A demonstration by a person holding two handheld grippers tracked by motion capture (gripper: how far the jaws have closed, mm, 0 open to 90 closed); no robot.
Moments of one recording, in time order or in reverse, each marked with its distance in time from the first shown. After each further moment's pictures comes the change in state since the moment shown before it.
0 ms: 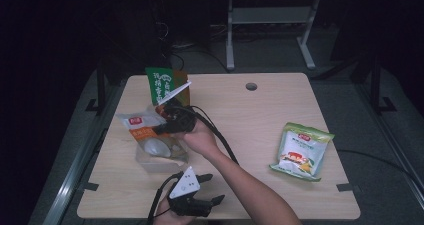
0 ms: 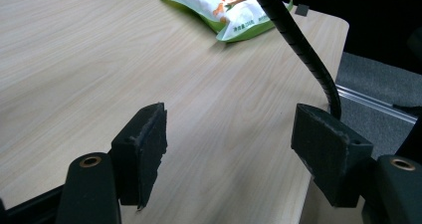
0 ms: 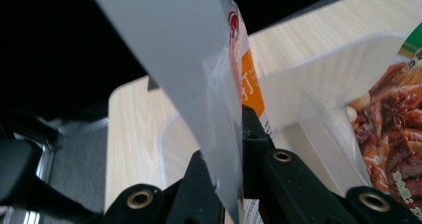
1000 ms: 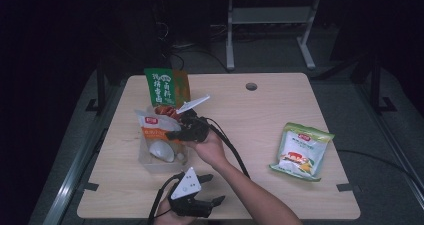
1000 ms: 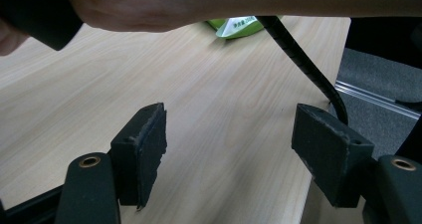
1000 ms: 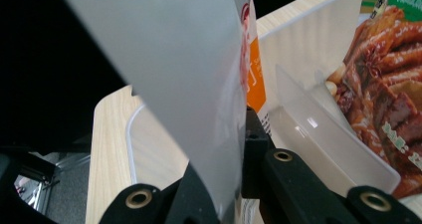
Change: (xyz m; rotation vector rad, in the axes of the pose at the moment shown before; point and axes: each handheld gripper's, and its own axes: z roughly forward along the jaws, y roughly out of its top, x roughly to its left) left arm -0.001 -0.001 0.002 0.009 0.001 0.009; right arm -0.021 -0.053 0.003 -0.080 -0.028 0.076
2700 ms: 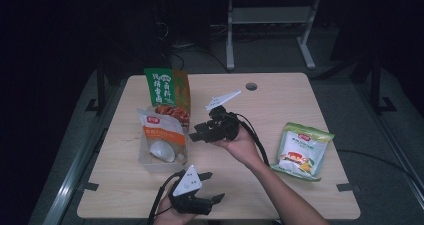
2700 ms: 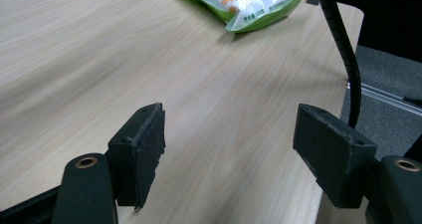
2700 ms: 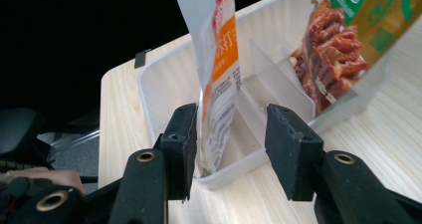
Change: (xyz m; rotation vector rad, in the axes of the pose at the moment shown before) left arm 0.006 -0.001 0.004 0.025 0.019 -0.006; right arm -0.009 -0.016 -0.081 0.022 -0.025 -0.045
